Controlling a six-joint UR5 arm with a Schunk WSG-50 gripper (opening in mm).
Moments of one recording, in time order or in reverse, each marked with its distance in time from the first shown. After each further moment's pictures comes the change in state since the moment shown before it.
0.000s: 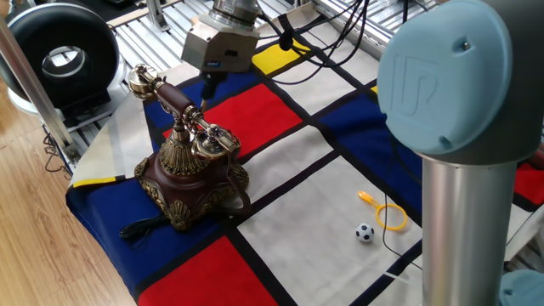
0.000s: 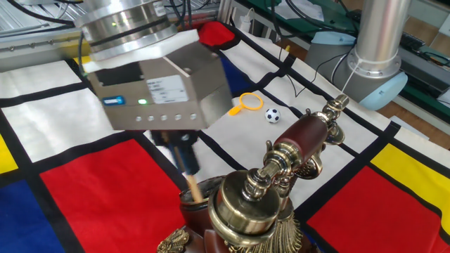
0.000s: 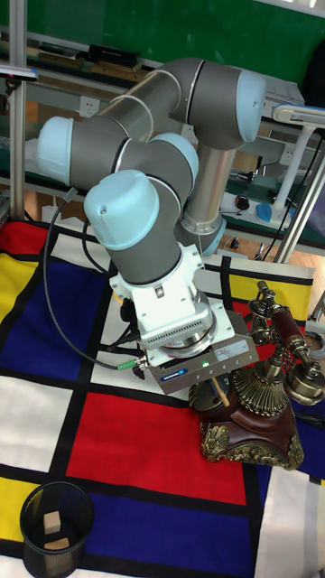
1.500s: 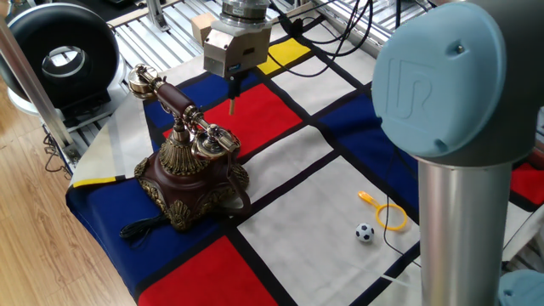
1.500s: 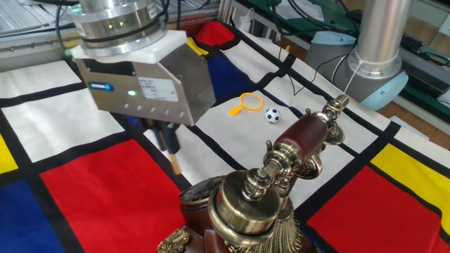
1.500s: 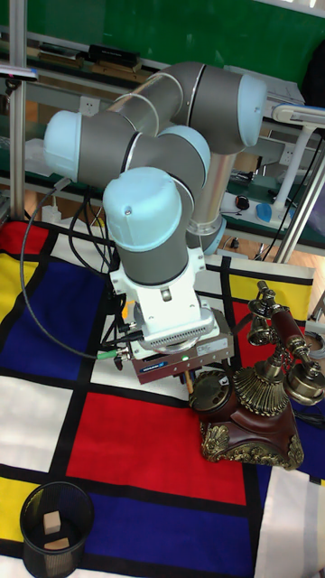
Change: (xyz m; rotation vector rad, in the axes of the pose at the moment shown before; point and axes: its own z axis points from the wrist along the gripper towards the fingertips) arm 0.038 -0.038 -0.011 0.153 0.166 -0.035
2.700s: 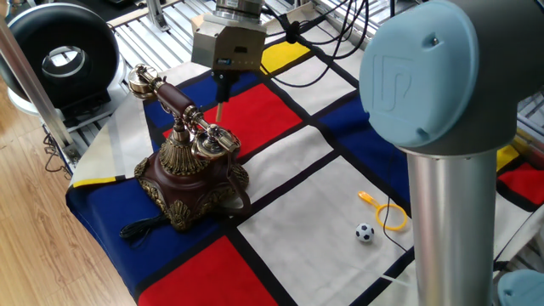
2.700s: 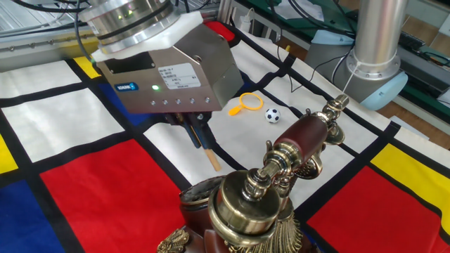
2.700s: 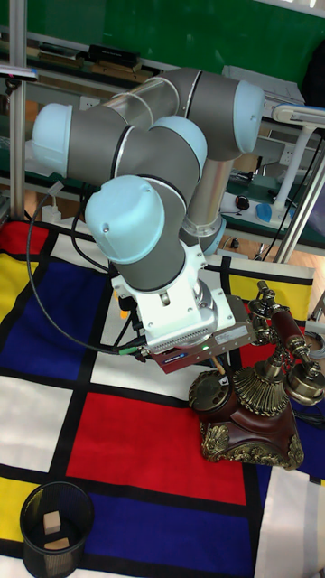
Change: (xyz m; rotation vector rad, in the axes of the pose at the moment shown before) arm 0.007 0.050 -0.005 -0.186 0.041 0.044
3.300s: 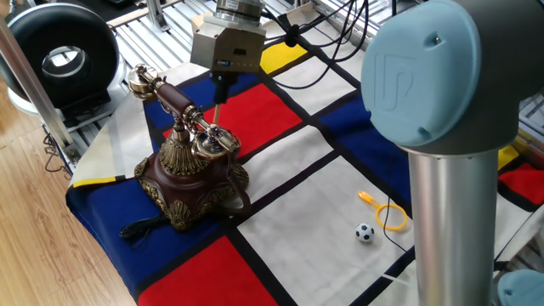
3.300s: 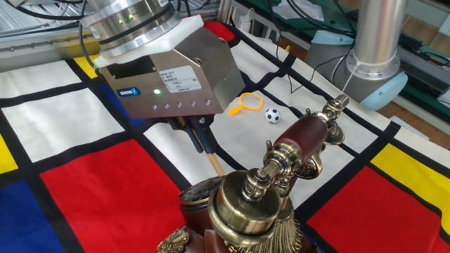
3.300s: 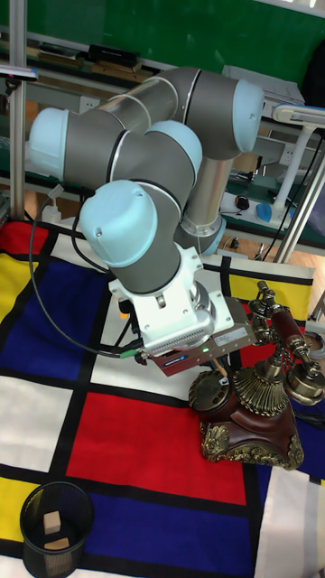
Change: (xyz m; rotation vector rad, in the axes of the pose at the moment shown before) arm -0.005 -0.001 0.004 -0.023 -0.026 -0.005
